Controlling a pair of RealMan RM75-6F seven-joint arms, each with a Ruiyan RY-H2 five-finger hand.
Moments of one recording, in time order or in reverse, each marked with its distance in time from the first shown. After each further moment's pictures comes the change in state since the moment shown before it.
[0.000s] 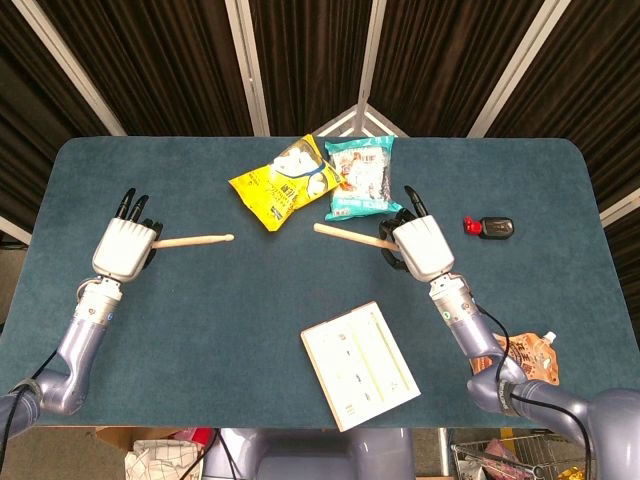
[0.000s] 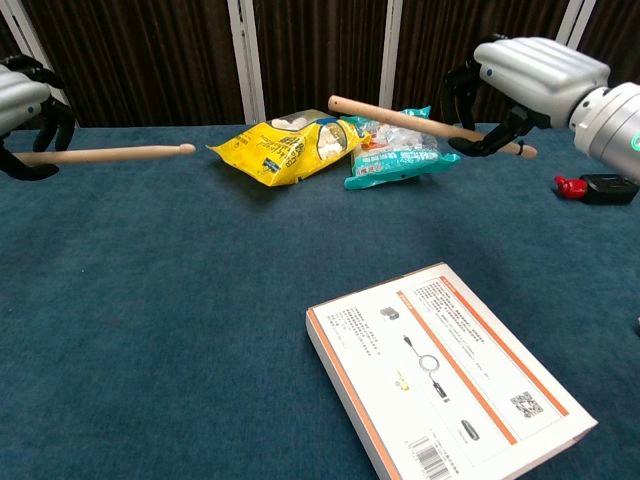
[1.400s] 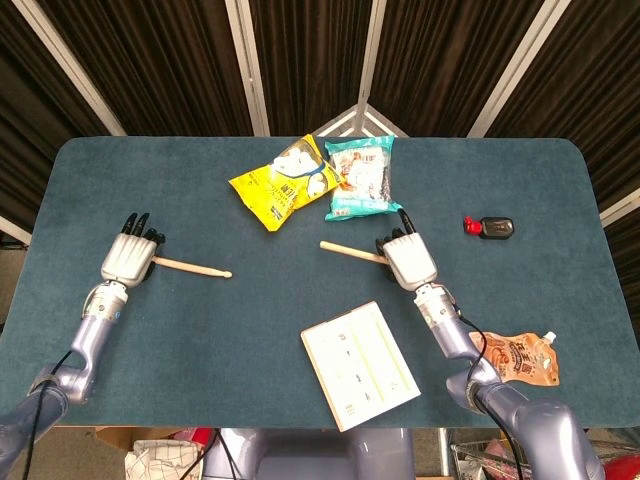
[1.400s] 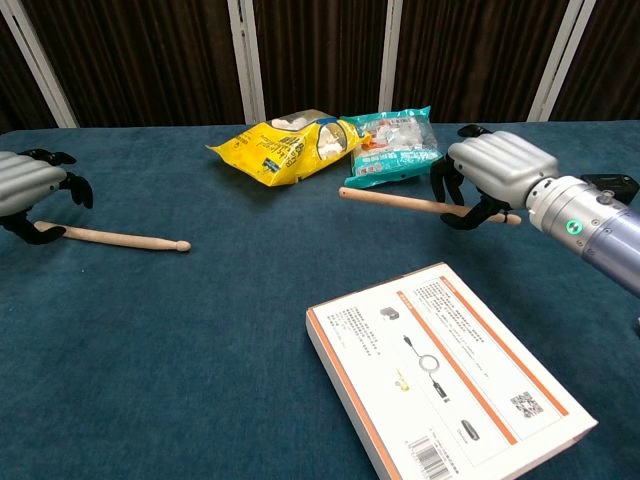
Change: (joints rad) left arm 0.000 -0.228 0.009 0.451 0.027 -0.233 -0.305; right arm 0.011 -0.301 -0.038 0.487 -0.015 -0.112 0.101
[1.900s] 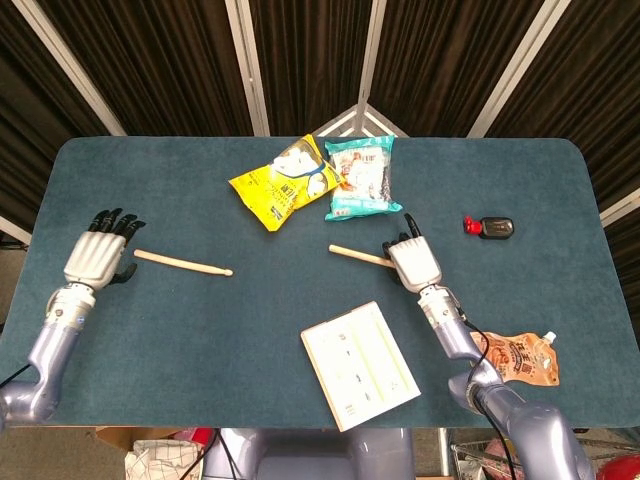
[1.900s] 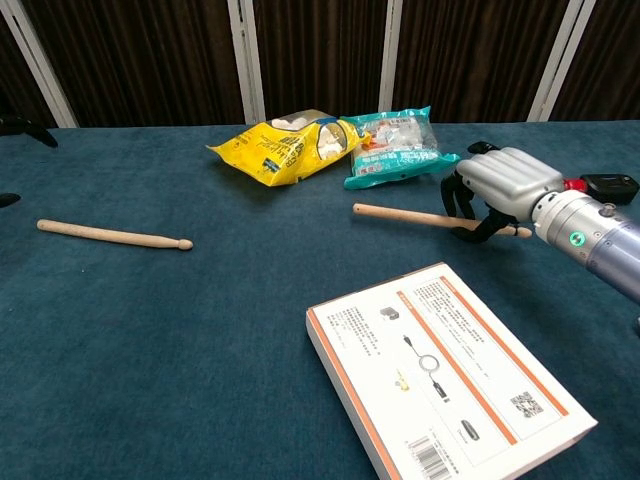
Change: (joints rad) left arm 0.088 0.407 -0.075 -0.647 -0.130 0.032 0.086; right arm -0.008 -0.044 -0.017 0.107 -0.003 -0.047 0.033
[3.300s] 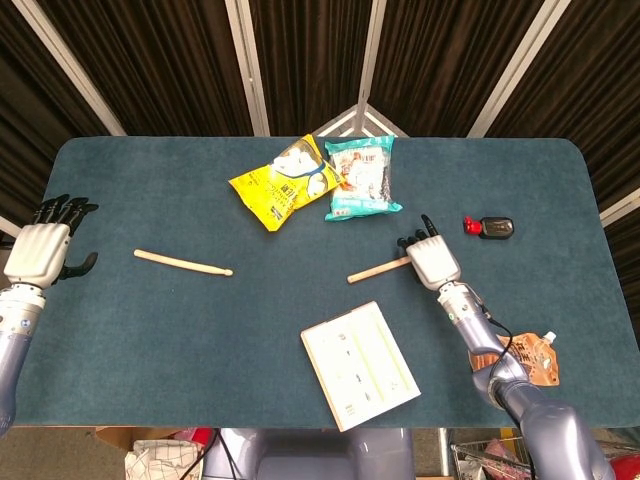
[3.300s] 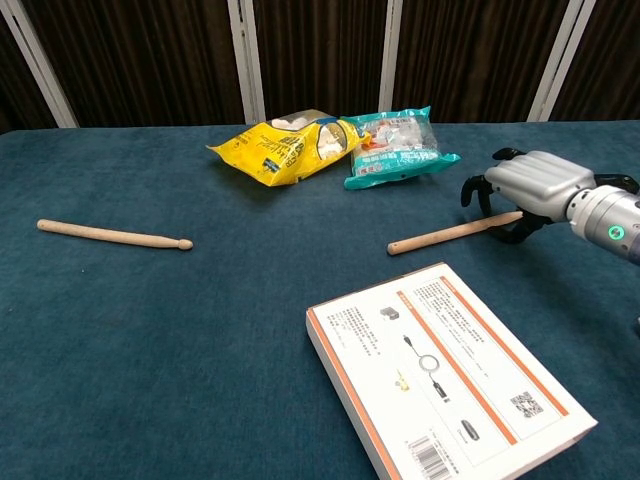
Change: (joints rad) left arm 0.079 0.197 -0.036 -0.190 -0.044 0.082 -0.134; right arm -0.015 0.078 -0.052 0.029 -0.041 -0.071 0.048
